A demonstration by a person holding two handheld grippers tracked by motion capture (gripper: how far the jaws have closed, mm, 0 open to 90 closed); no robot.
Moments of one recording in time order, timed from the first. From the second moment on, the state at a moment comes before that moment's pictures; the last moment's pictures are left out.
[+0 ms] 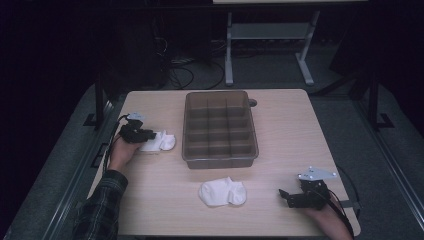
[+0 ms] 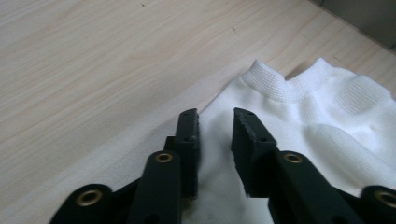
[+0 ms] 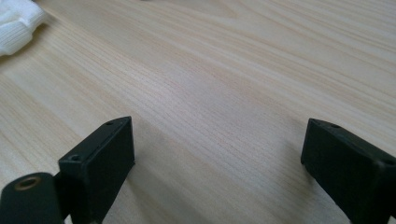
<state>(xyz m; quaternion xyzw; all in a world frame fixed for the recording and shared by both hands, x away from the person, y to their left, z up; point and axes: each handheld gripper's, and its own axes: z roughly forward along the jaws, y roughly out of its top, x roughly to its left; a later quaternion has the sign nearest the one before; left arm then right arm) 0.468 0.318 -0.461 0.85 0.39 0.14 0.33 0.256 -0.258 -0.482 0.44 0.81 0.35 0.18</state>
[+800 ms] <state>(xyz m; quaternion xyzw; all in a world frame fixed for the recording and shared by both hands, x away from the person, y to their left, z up) 0.452 0.322 -0.432 0.82 0.42 0.14 0.36 0.256 -0.258 -0.482 0.44 0.81 0.35 0.17</state>
